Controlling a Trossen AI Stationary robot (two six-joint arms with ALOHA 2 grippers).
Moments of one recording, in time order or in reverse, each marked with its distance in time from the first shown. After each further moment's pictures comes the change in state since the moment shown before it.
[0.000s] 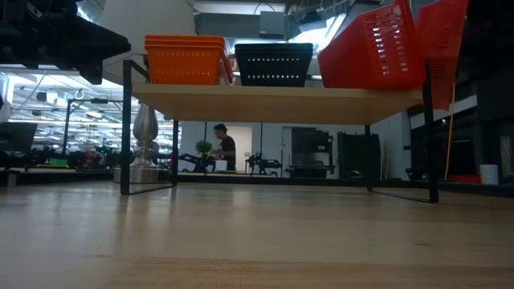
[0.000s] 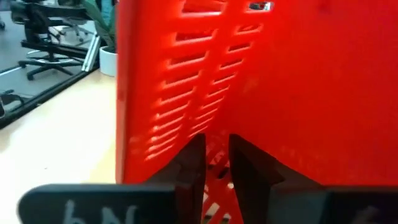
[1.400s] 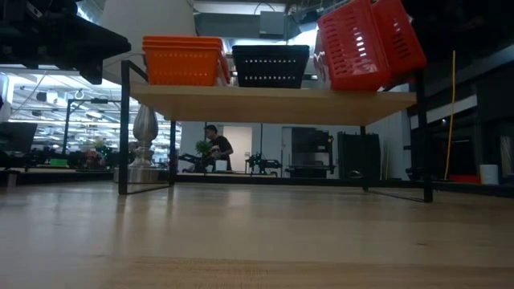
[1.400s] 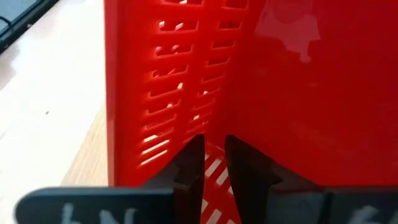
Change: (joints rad) left arm 0.000 0.000 0.000 0.000 0.000 0.000; right arm -0.194 0.641 0.441 -0.300 -0.221 -0.021
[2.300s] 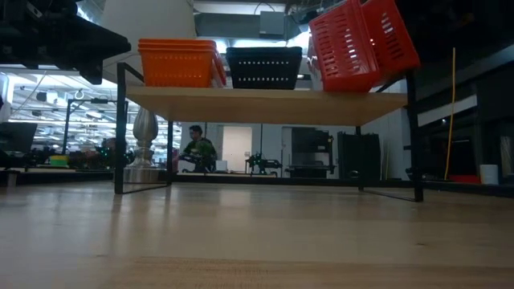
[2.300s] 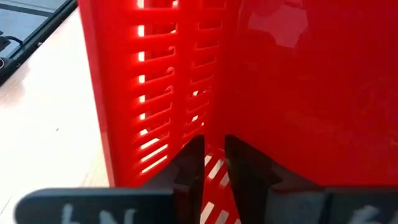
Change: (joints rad) left arm 0.000 0.000 0.000 0.000 0.000 0.000; right arm -0.004 0.061 -0.003 0.081 -0.045 0.058
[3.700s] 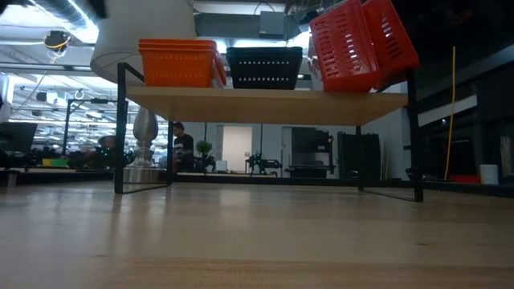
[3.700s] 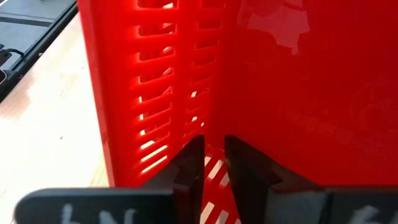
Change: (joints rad) left arm 0.000 0.310 0.389 0.109 -0.008 -0.076; right arm 0.000 0.000 0.000 0.000 0.004 0.059
